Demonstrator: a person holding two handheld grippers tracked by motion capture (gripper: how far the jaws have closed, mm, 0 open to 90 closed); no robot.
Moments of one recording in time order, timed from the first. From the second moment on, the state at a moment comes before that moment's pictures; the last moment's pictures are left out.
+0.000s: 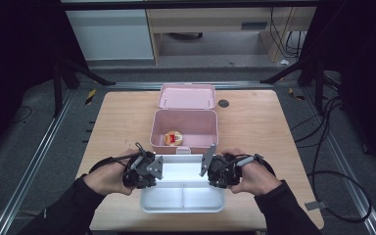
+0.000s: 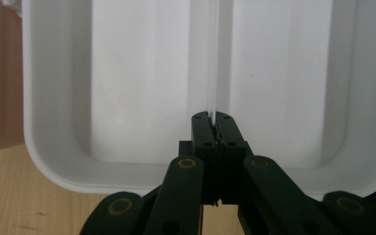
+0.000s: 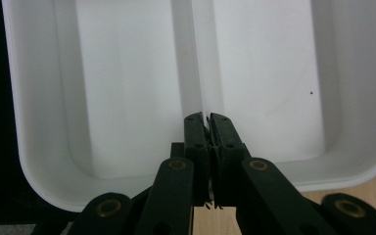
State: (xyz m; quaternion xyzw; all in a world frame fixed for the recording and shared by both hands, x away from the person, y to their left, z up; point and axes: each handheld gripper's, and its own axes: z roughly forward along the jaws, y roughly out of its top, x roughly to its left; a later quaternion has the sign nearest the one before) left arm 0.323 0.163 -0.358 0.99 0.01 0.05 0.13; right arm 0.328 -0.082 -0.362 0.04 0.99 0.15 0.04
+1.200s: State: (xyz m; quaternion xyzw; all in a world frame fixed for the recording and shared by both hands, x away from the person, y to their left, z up) left arm 0.471 0.169 -0.295 0.99 0.01 0.07 0.13; right arm 0.455 -0.087 -0.305 0.05 0.97 0.20 0.10
